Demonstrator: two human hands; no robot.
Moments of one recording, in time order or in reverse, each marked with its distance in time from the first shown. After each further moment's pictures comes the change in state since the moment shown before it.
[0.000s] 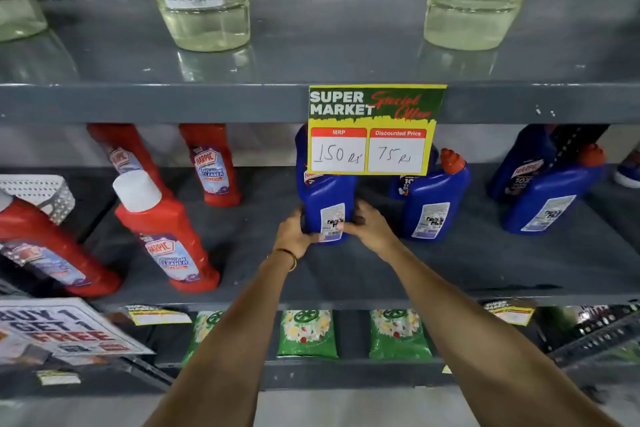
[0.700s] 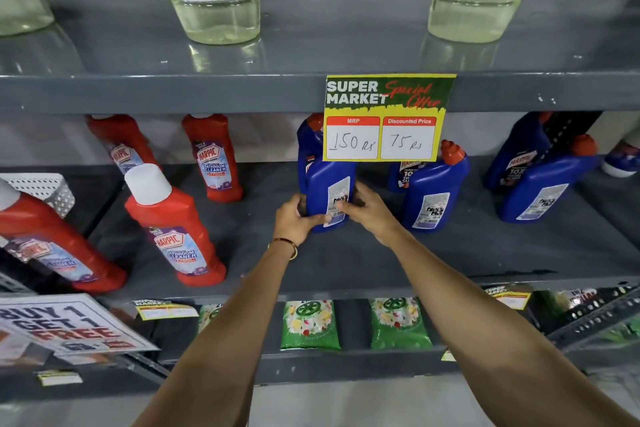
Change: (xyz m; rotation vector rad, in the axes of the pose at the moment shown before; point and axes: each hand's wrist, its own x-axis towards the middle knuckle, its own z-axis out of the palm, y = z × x) left_hand -0.001 0.000 -0.012 -0.205 0.076 0.115; right_hand -0.004 -0.023 0.007 0.064 -0.015 -0.036
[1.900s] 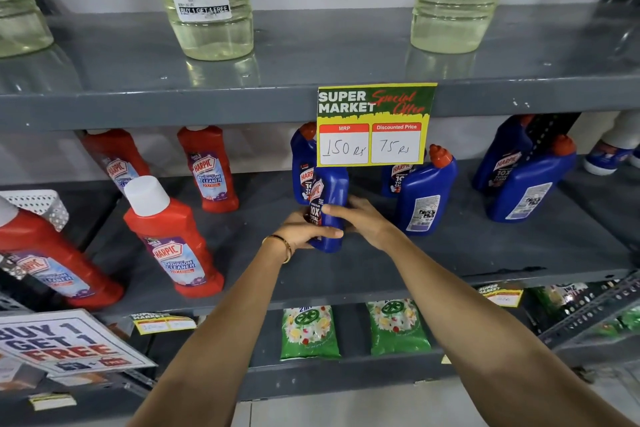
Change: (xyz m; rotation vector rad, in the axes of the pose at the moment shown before) left_hand -0.003 0.023 -0.003 -0.182 -0.444 -0.271; right_hand -0.008 -0.015 0.004 0.094 -0.115 0.125
